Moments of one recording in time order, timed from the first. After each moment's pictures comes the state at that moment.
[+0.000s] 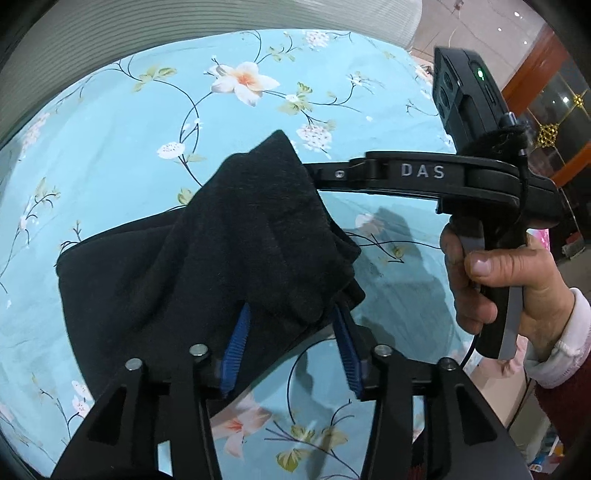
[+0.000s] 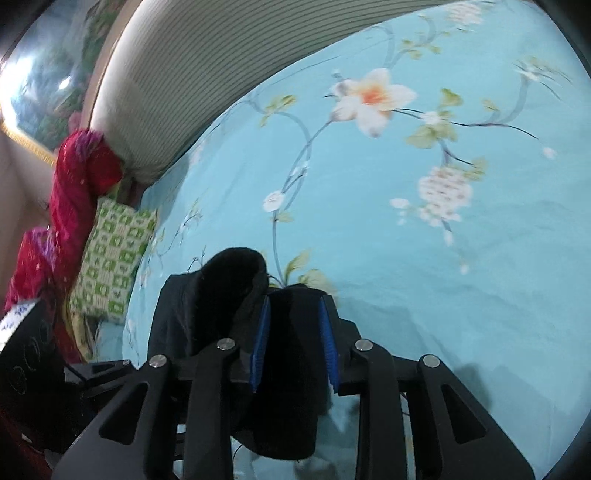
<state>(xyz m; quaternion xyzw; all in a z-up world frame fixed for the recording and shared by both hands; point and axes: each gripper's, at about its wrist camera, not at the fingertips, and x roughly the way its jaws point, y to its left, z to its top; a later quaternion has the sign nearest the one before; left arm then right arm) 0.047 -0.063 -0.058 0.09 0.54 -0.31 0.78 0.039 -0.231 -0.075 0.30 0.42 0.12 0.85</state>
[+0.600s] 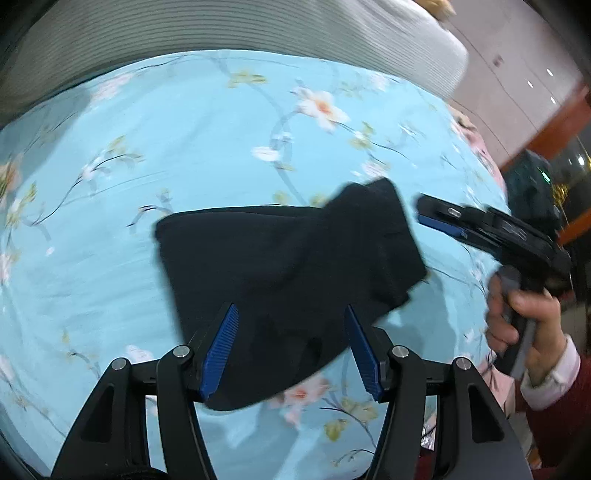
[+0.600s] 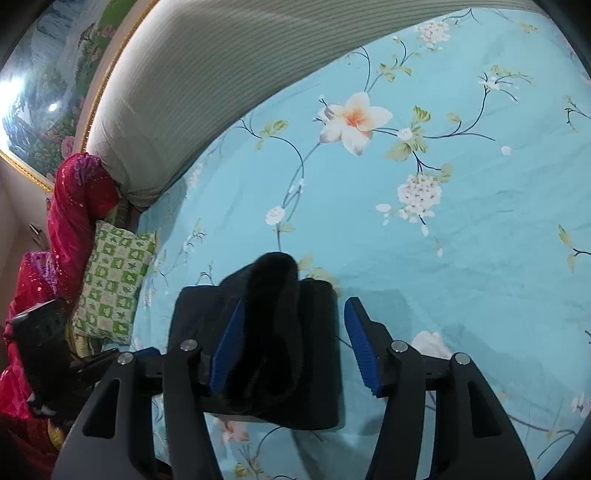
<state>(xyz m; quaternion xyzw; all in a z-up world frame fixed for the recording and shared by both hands) 0.074 0.041 -0.040 -0.01 0.54 -0.26 0.80 0.011 -0.225 -0.045 0.32 0.39 0.08 0.86</state>
